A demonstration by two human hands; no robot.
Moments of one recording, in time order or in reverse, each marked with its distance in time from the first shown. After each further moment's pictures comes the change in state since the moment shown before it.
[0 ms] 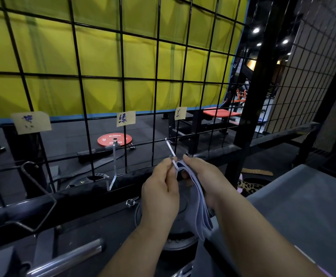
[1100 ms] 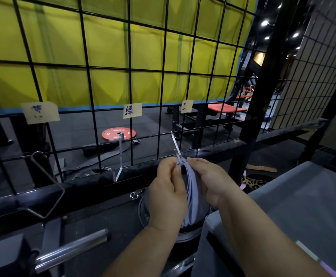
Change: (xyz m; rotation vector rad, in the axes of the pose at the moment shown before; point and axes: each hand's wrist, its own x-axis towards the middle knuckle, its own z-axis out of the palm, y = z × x) left_hand -0.016 0.004 0.002 -0.020 0.060 -0.032; right_hand 0.000 0.016 -0.003 0.019 0.021 0.049
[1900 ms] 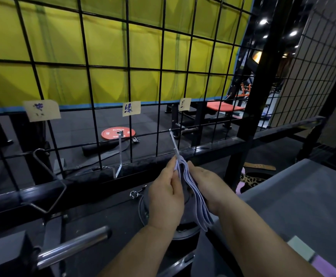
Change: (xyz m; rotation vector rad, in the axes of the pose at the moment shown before) left_hand -0.008 -0.015 0.002 -0.046 -0.102 -0.038; right_hand -0.013 0.017 -0.007 -0.173 -0.062 0.014
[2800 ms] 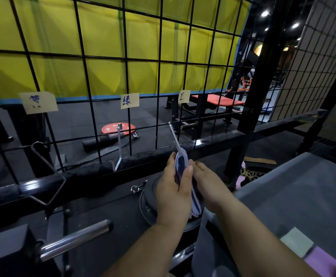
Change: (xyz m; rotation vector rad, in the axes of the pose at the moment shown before) left_hand -0.012 0.006 0.014 -0.140 -0.038 -0.145; right_hand 0.004 0.022 -0.002 -0.050 0.078 -0.033
